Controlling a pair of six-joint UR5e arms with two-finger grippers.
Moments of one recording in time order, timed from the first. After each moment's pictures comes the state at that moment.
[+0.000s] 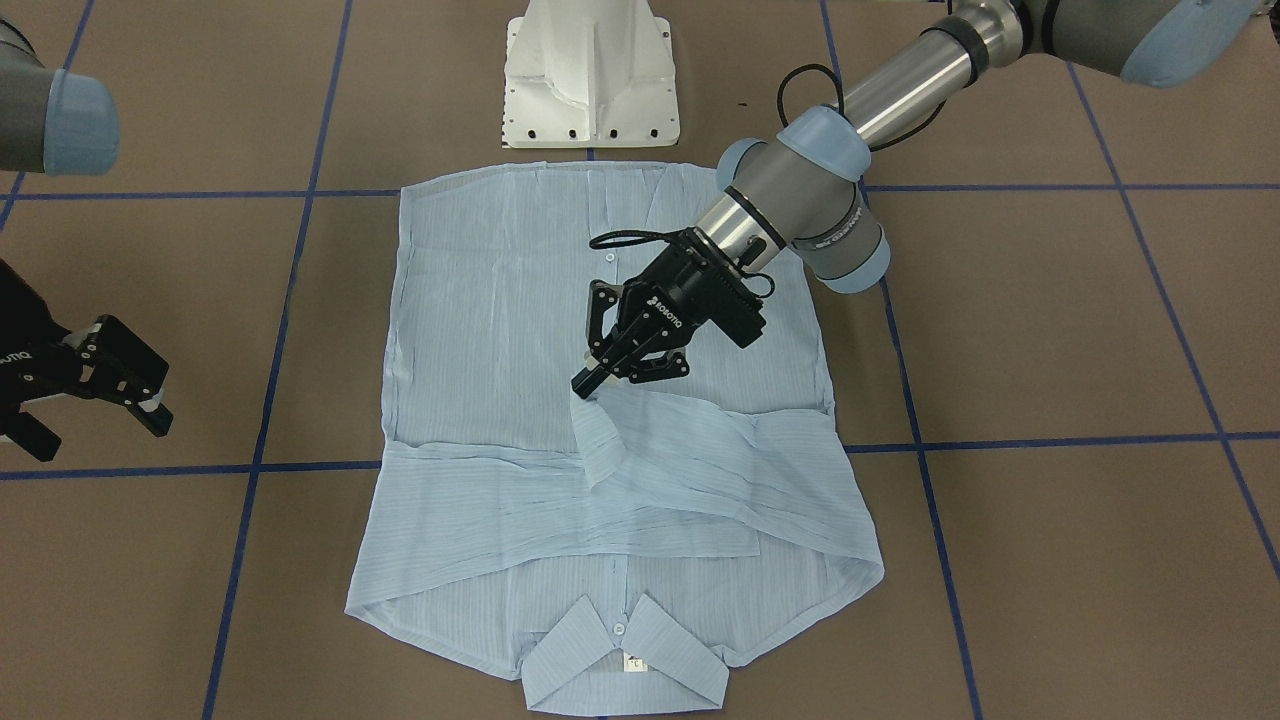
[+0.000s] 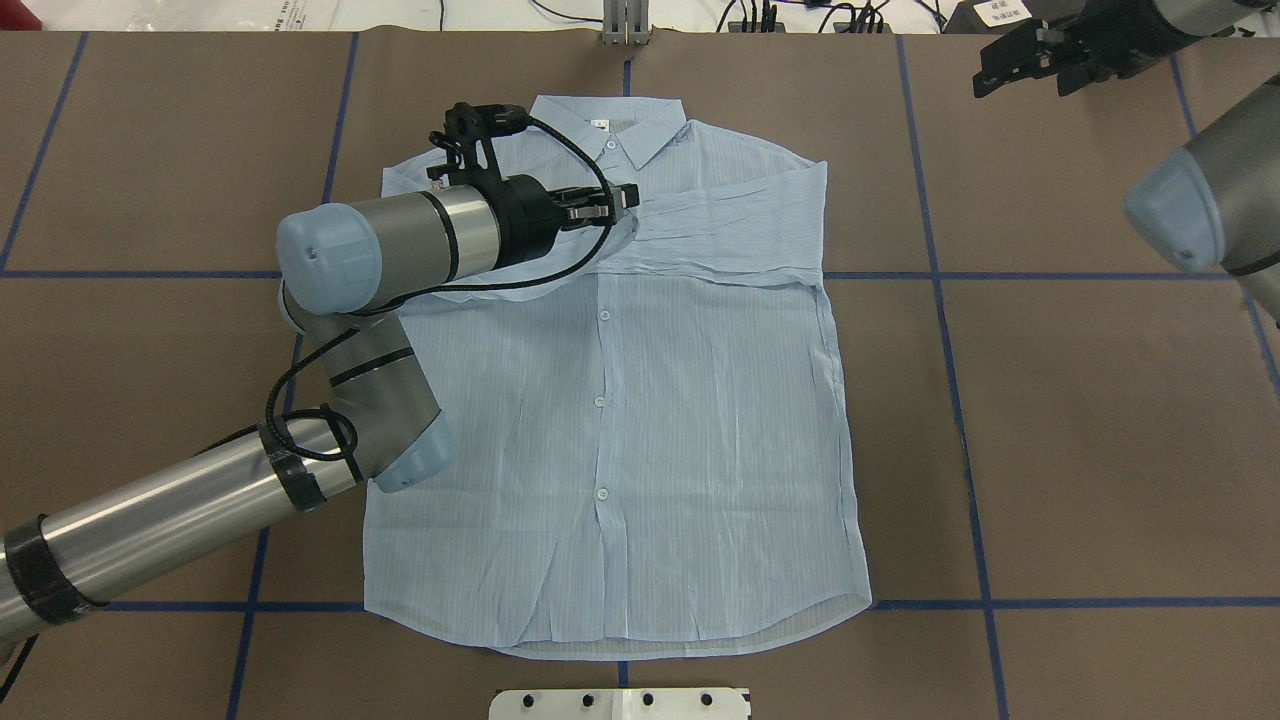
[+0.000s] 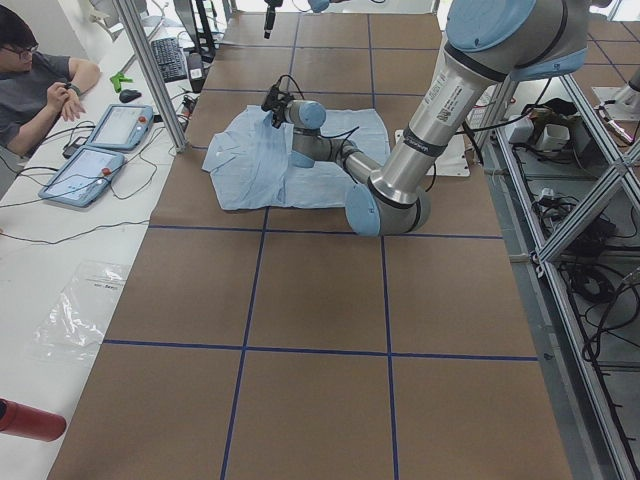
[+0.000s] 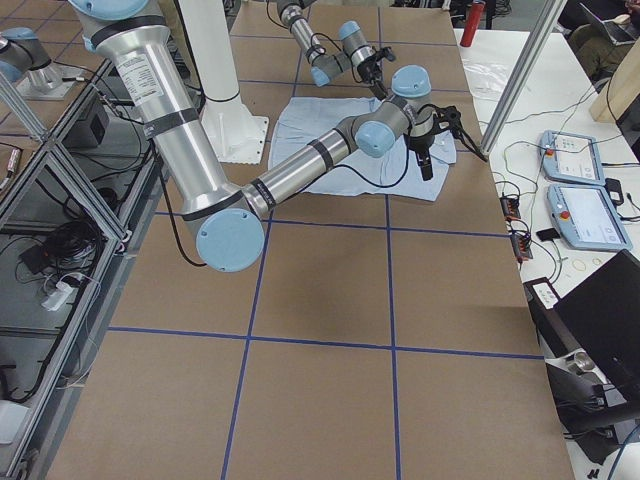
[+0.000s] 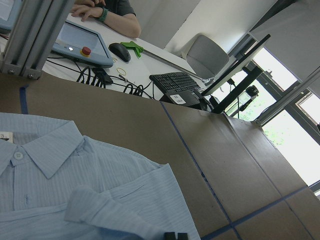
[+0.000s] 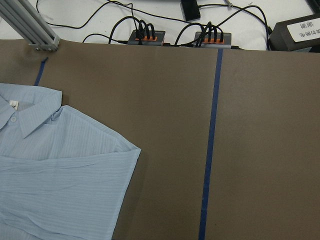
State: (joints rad) left arm -0.59 -2.30 -1.29 -2.86 -1.61 -1.17; right arm 1.15 -1.15 1.74 -1.33 2.17 0.72
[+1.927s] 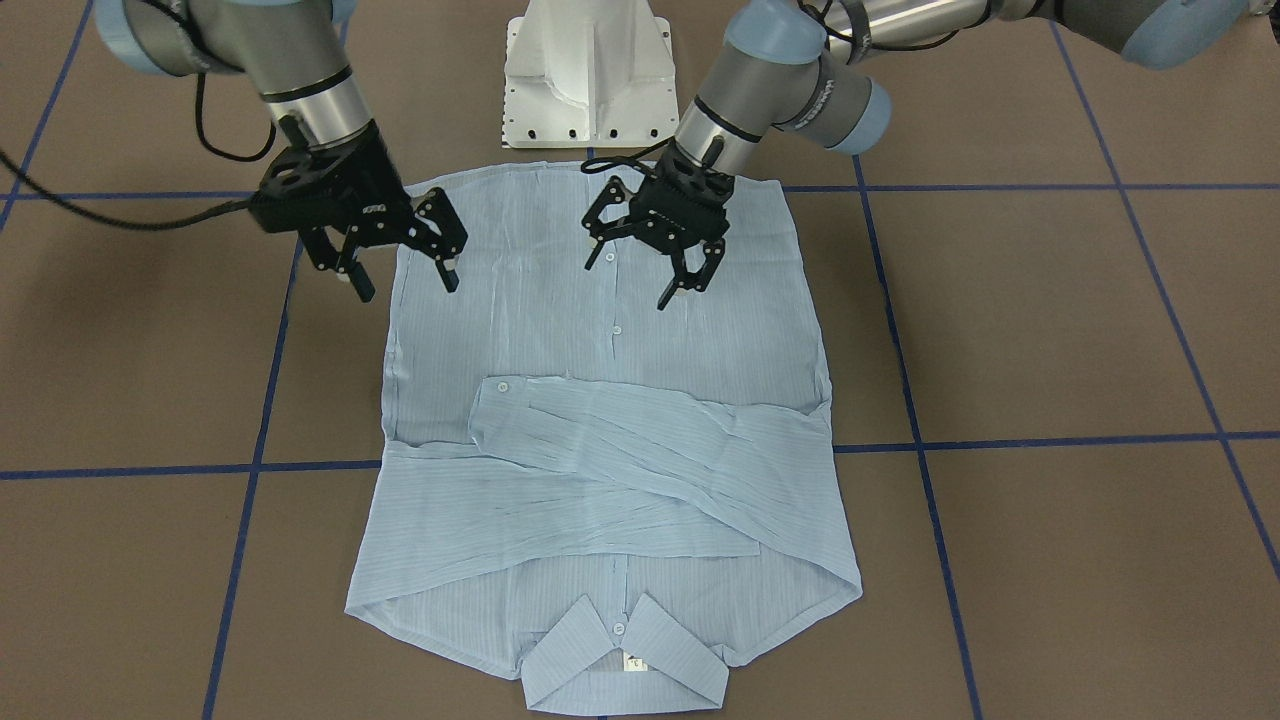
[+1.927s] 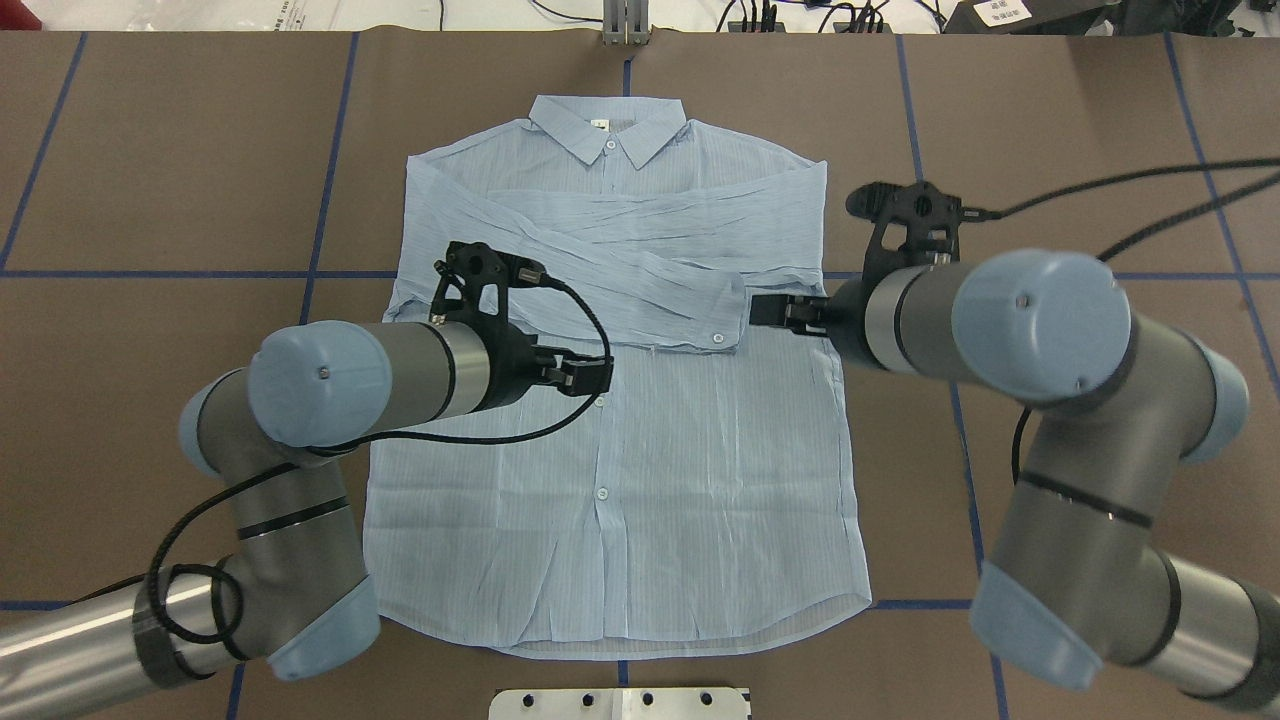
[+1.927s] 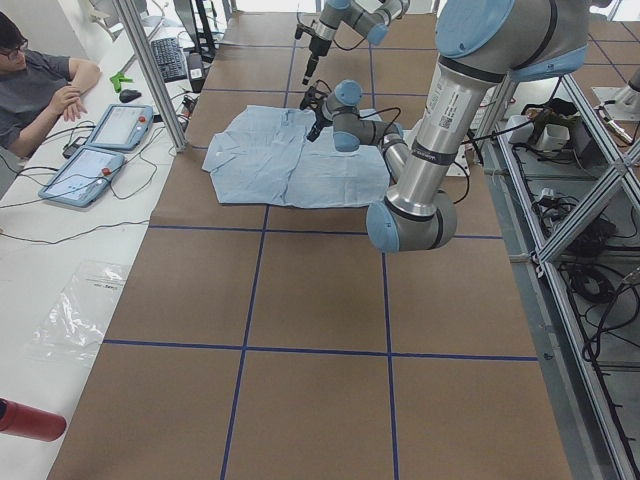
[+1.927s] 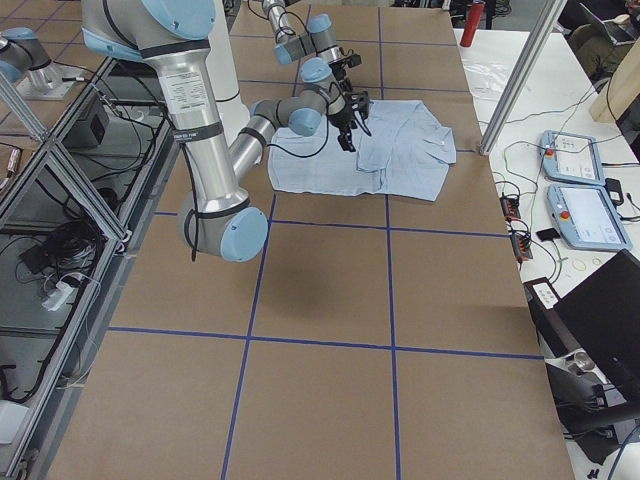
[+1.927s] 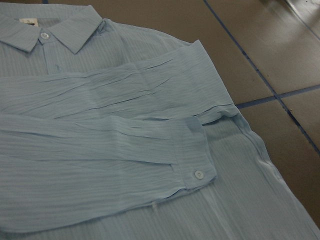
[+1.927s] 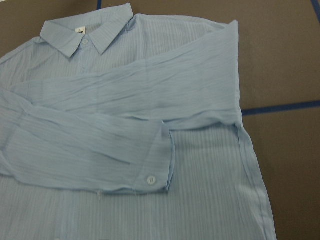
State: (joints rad) left arm -0.44 -2.02 -1.80 -2.21 -1.60 -1.05; right arm 0.47 -1.29 2.09 -1.34 1.54 1.37
